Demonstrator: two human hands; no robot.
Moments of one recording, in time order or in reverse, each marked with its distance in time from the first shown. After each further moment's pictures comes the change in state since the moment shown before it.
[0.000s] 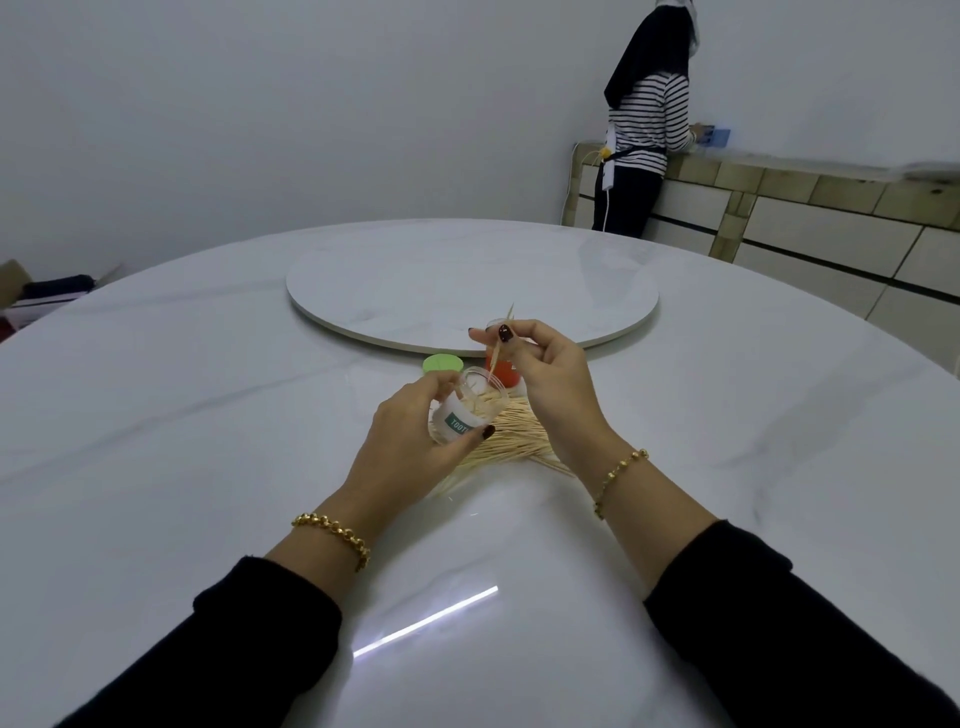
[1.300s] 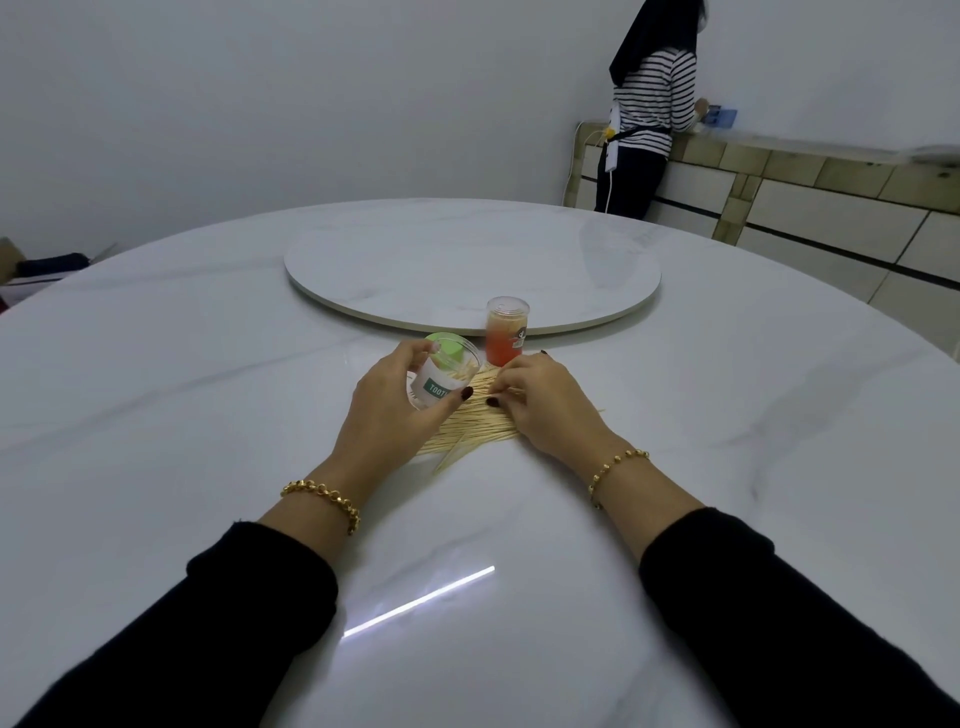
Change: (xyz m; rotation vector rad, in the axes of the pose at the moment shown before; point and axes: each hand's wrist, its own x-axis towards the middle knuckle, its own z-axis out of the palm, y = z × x) left_hand 0.002 -0.010 -0.008 -0.043 0.067 -0.111; right_hand 0.007 0.056 -0.028 -1.129 -0.225 -0.374
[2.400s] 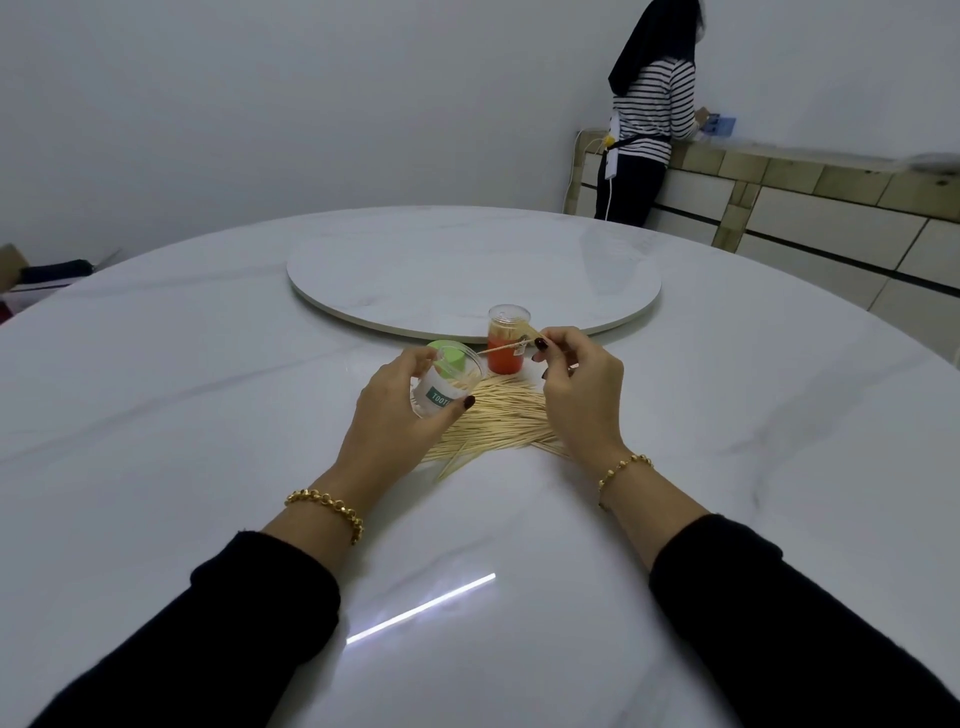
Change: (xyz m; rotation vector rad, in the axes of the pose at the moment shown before) left_hand 0.000 0.000 0.002 0.019 -0.006 -0.014; right_hand 0.000 -0.005 -0.014 0.425 0.555 0.288
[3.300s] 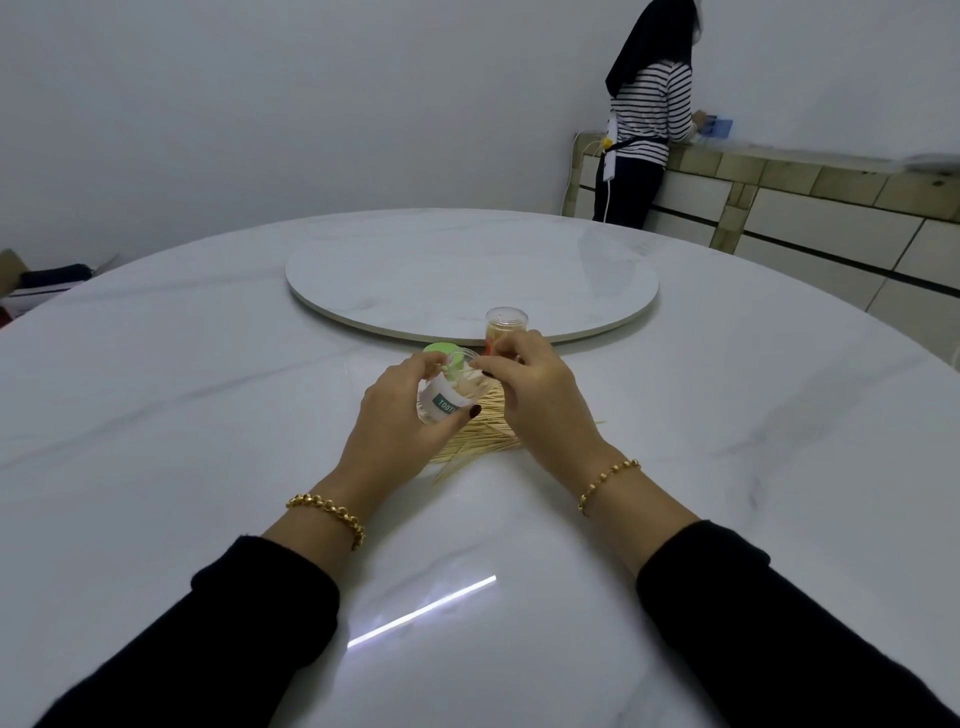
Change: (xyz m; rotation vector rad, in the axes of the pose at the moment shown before) left_hand -0.001 0.002 0.003 0.038 -0.007 0.066; right_hand -0.008 -0.016 0.012 -0.310 -0.188 -0.614
